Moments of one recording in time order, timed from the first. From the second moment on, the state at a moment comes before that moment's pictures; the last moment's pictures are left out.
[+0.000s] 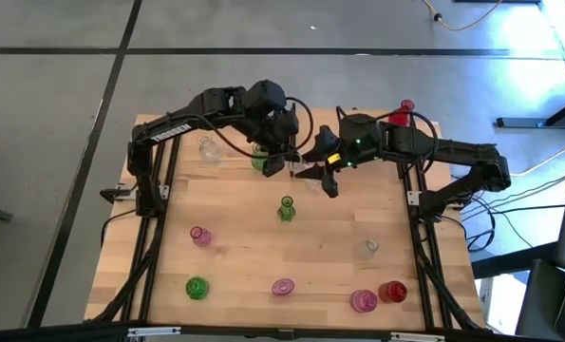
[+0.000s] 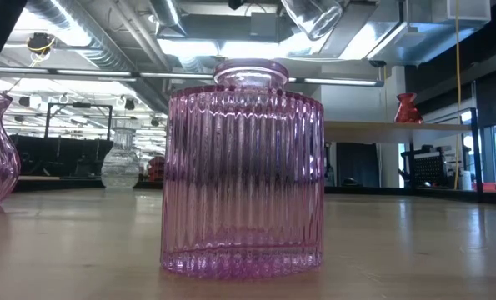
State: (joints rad) left arm 0.23 1.86 2.24 -1.11 0.32 -0.05; right arm -0.09 1.43 1.50 -0.55 -0.19 0.09
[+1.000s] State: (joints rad) left arm 0.37 1.53 2.24 -1.10 0.04 -0.03; right arm -0.09 1.21 1.37 -0.57 0.55 0.28
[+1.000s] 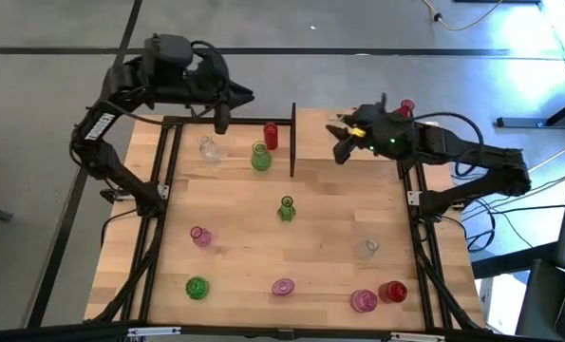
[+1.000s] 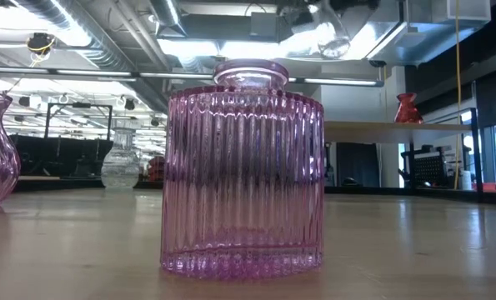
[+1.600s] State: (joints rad) left arm 0.37 1.53 2.24 -1.19 0.04 0.04; right arm -0.18 1.07 0.74 0.03 1.21 0.37
